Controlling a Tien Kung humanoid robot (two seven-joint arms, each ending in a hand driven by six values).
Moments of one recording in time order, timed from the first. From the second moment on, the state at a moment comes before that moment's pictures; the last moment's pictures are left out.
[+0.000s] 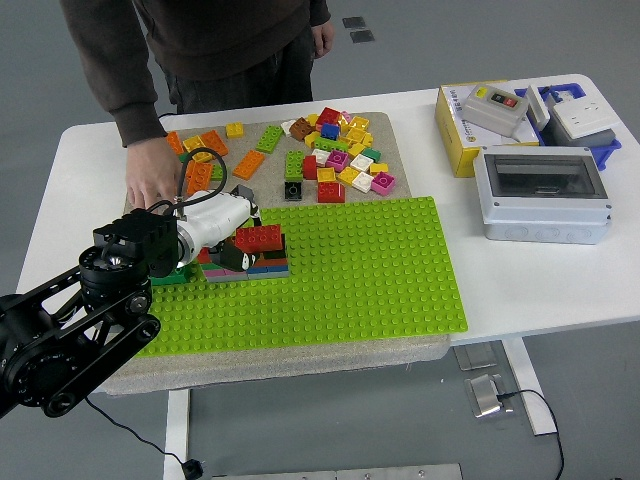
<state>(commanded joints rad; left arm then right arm) -0.63 0.31 -0.75 -1.47 2.08 -0.39 0.45 0.13 -0.10 1.39 0.18 -0.76 -0.06 -0.29</state>
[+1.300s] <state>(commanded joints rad) -0.64 0.32 -0.77 -1.50 2.06 -0.41 0.46 0.13 -0.11 1.39 0.18 -0.77 -0.06 -0.29</state>
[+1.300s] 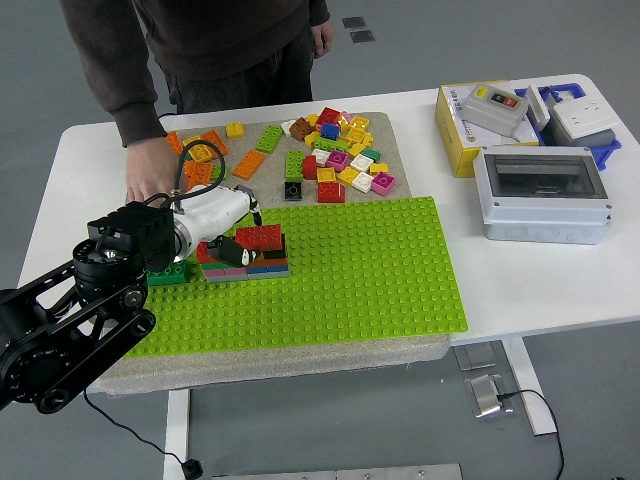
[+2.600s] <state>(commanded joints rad) -0.66 0.41 -0.79 -1.64 2.03 -0.44 0.48 0.12 -0.11 1.43 0.18 -0.80 -0.07 -0.31</state>
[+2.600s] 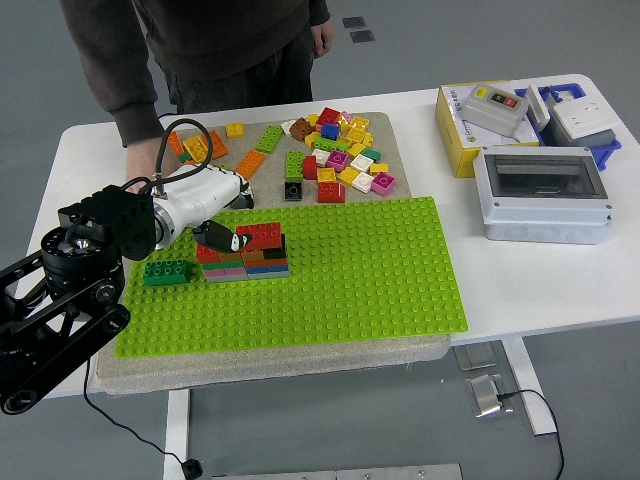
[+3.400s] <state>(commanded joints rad) -0.61 0.39 -0.77 -1.64 2.02 -0.44 0.49 0.12 -0.11 1.44 0.18 -0.81 -0.07 -0.31</state>
